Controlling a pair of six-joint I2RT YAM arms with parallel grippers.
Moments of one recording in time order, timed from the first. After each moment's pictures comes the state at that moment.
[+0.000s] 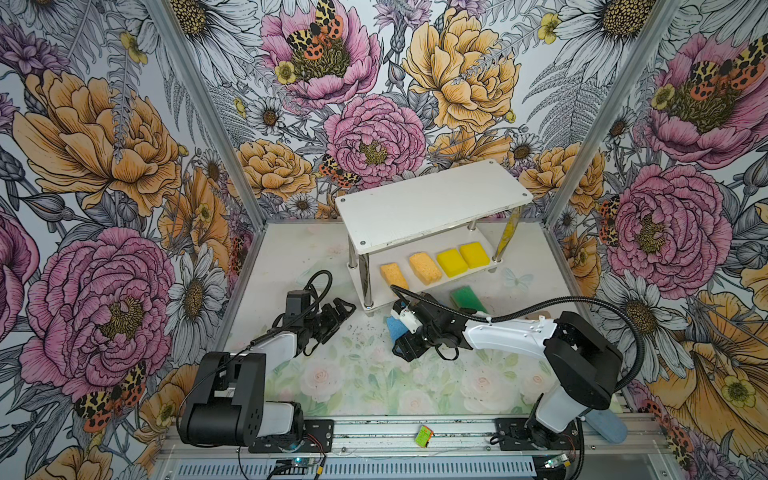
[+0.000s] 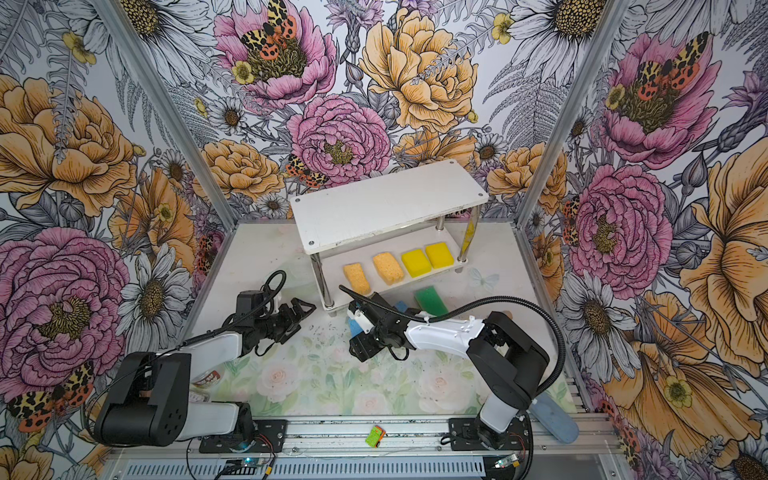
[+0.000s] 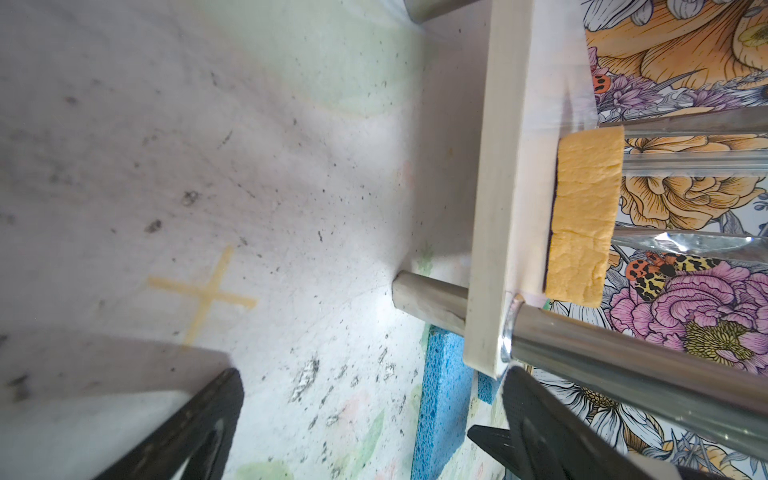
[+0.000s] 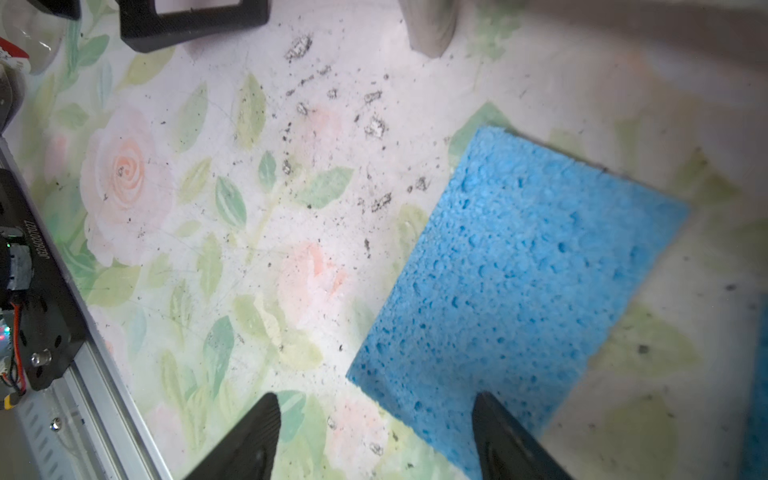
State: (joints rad) left arm -0.06 1.35 0.44 0.10 0.54 -0.82; right arm 0.87 1.64 0.93 -0.30 -0.25 0.25
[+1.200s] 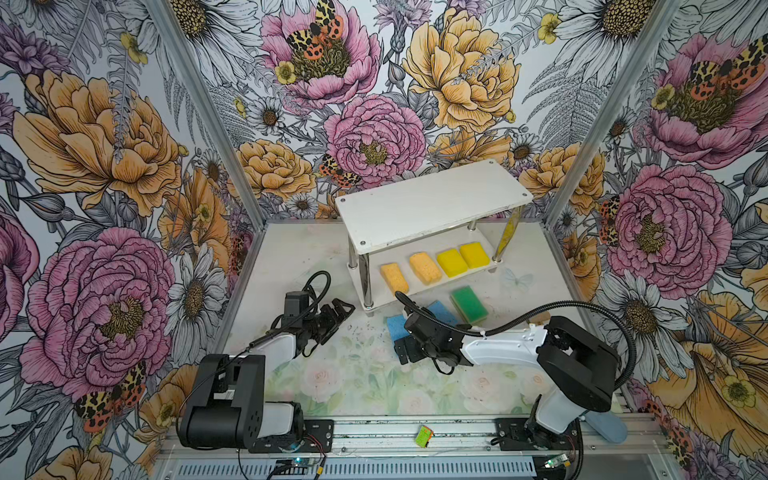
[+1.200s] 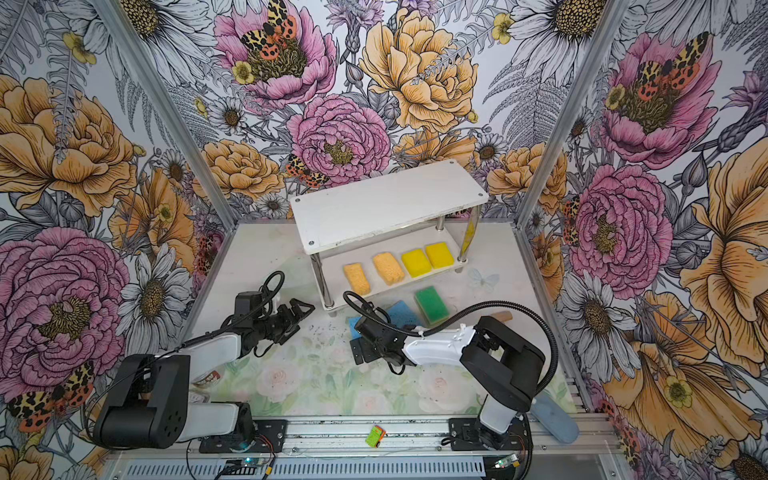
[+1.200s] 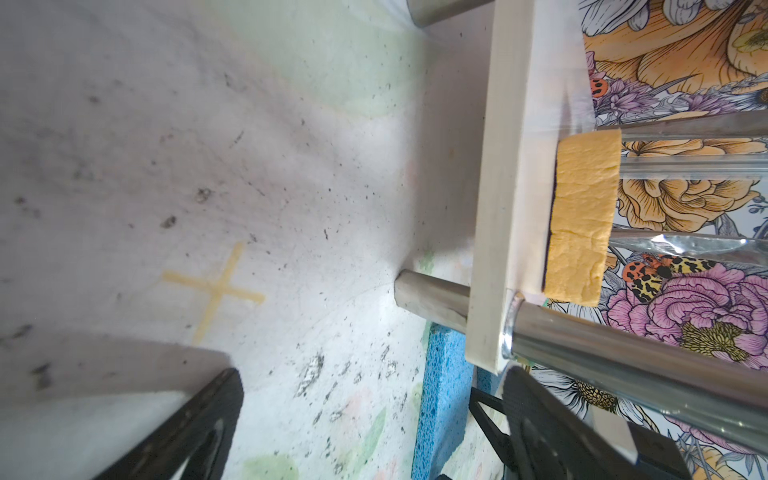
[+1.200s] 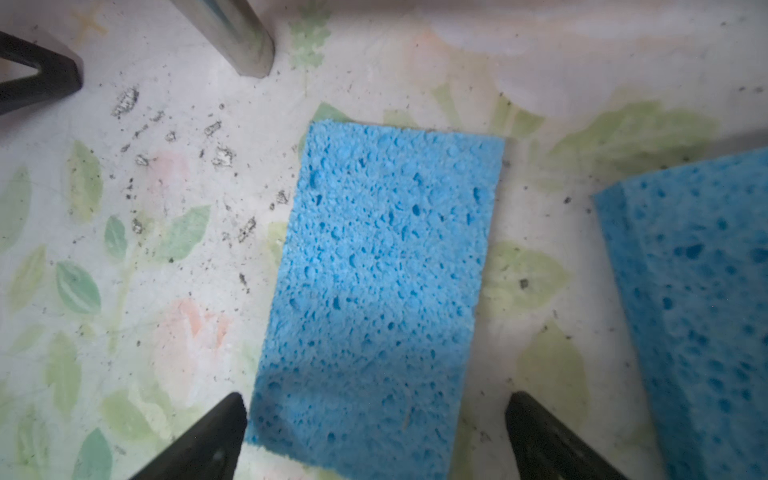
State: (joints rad) left arm -0.05 1.34 0.43 0.10 0.55 -0.82; right arm 0.98 1.67 0.83 -0.16 0.12 0.54
